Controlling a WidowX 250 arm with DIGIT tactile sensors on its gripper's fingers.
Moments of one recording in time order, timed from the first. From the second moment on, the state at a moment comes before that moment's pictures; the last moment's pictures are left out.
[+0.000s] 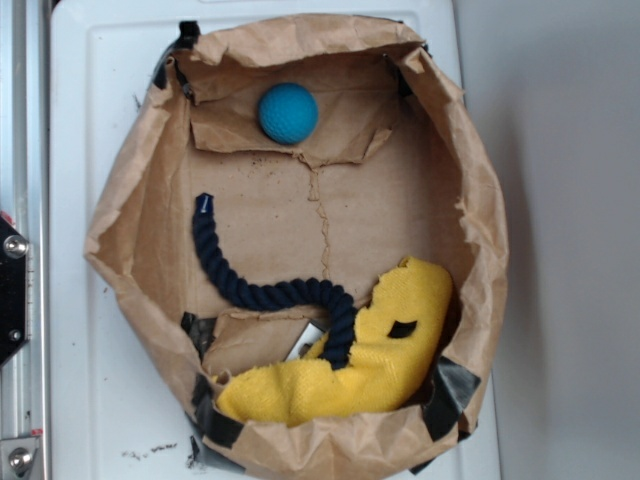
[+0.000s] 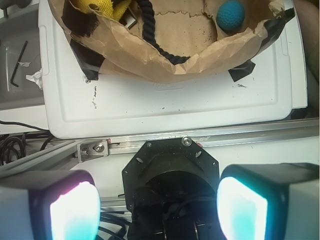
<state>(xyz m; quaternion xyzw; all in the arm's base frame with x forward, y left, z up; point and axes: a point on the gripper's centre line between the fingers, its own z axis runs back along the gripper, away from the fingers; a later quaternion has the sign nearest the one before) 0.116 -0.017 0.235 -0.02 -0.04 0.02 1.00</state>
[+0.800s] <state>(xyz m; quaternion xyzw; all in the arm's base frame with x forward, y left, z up) 0.187 -0.020 0.208 0.02 -0.07 0.12 0.99</state>
